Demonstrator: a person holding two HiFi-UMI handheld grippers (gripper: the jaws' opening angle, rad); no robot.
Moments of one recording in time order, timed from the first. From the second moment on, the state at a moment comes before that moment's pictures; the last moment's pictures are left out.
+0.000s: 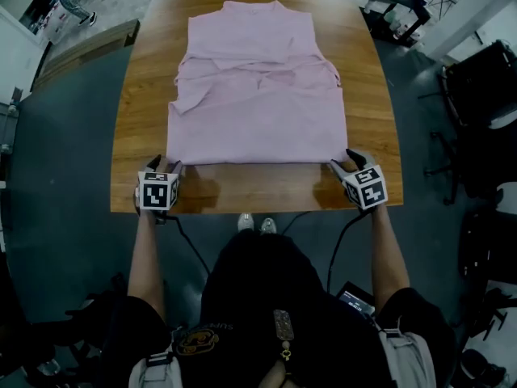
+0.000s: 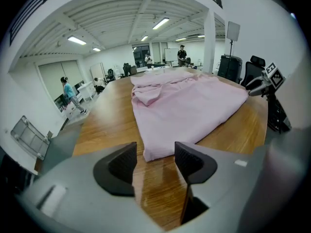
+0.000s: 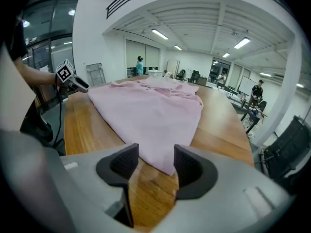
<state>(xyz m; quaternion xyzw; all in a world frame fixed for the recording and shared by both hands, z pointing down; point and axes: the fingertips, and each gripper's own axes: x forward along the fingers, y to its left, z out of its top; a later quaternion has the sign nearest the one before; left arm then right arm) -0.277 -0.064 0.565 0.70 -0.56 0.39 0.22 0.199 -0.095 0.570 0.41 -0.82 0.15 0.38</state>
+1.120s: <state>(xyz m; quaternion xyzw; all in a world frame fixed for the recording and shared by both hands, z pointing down) -0.261 -0.076 0.603 0.74 -0.34 0.57 0.14 0.203 -0.095 0.607 0.23 -0.80 0.09 0.54</state>
